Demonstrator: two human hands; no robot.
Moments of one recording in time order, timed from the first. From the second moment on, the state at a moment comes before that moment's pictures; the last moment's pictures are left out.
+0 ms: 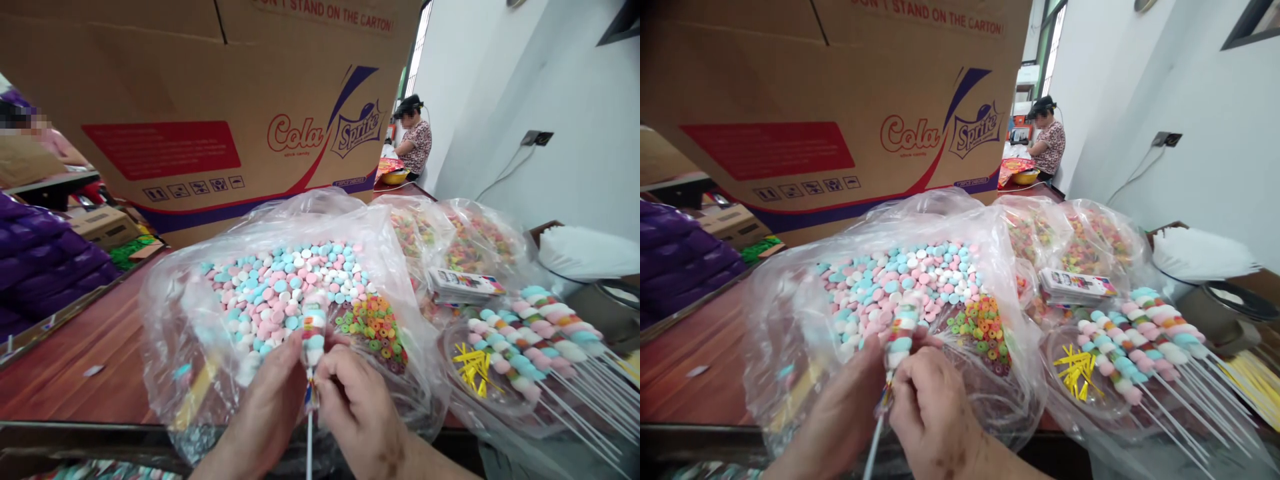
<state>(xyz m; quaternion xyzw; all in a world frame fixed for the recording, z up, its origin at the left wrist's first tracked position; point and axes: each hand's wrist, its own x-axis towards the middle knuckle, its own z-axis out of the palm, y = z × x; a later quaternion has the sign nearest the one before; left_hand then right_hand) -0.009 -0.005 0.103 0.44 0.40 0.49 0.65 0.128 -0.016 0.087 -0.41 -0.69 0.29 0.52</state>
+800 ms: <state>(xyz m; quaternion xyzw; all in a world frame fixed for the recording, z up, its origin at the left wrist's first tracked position) -0.035 -0.048 0.110 0.43 0.42 0.35 0.72 0.147 -0.002 0.092 -0.27 -0.82 -0.09 0.49</state>
